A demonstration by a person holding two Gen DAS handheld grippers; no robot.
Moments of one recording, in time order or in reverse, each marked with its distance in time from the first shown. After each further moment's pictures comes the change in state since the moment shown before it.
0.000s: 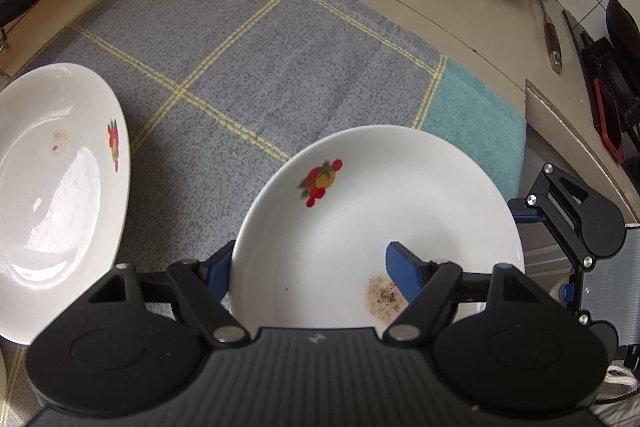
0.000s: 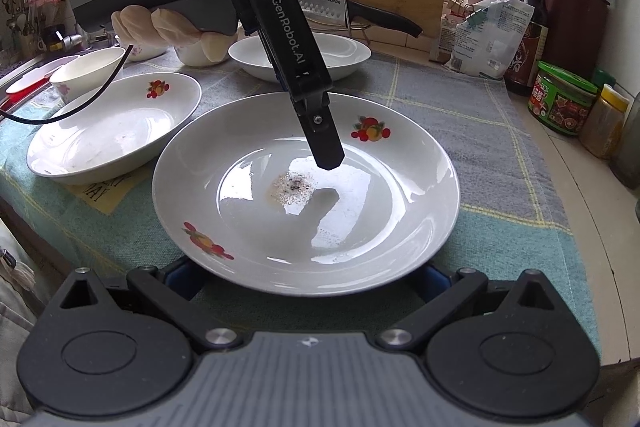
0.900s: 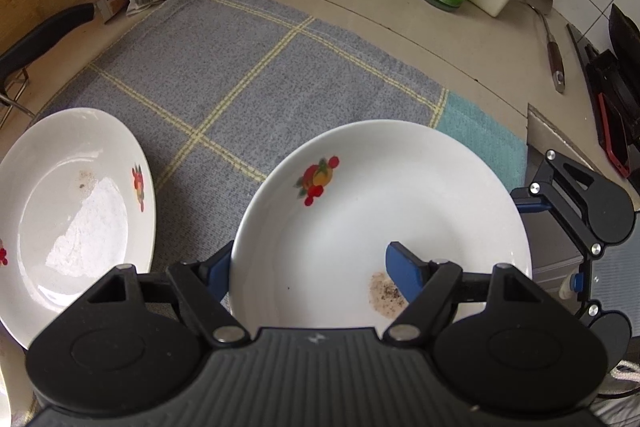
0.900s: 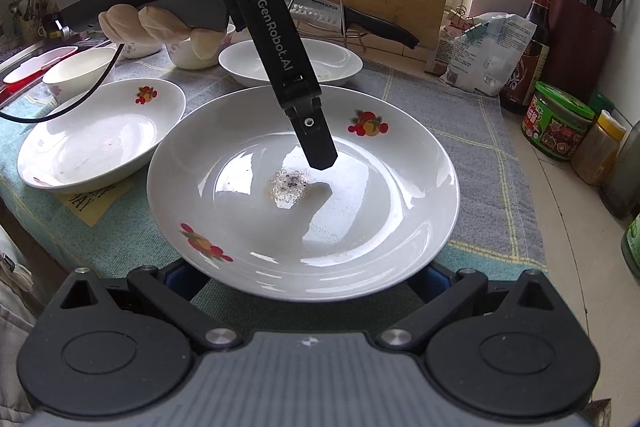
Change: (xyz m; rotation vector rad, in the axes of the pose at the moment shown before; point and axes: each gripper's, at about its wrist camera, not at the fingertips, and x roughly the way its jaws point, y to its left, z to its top) left arm -0.018 -0.007 0.012 0.014 -0.075 0.061; right arm -0.001 -0.016 0.019 -0.062 0.014 -0.013
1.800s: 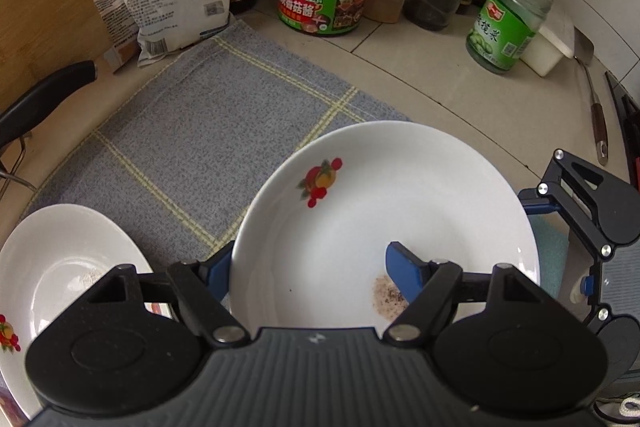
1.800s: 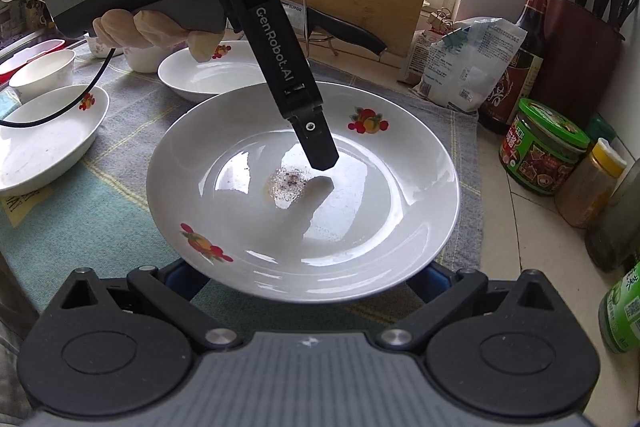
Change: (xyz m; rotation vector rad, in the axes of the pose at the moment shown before) left arm 0.031 0.019 0.073 -0.054 -0.055 0.062; right arm 0.036 -0.081 0.027 -0.064 0.010 0.023
